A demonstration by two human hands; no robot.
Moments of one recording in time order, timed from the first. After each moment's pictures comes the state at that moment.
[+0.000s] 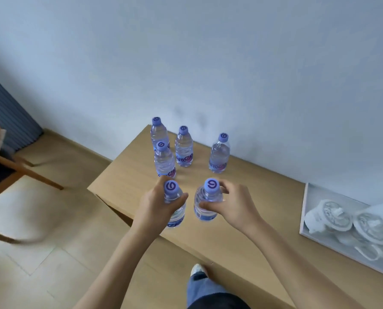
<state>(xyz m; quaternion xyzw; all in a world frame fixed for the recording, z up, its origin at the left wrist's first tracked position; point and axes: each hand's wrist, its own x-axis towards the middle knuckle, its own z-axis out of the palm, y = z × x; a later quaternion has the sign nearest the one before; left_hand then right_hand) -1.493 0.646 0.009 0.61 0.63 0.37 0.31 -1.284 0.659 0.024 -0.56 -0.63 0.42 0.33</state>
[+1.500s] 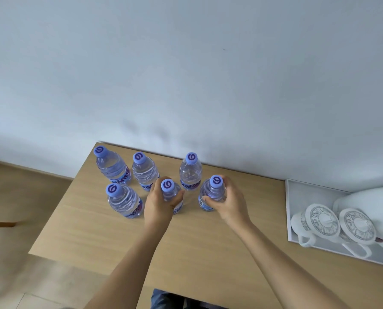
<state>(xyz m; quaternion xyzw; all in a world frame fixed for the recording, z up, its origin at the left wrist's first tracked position) -1.421 0.815 -0.073 0.56 0.62 0.37 0.40 -1.229 0.776 -0.068 -0.72 -0.51 0.31 0.37</state>
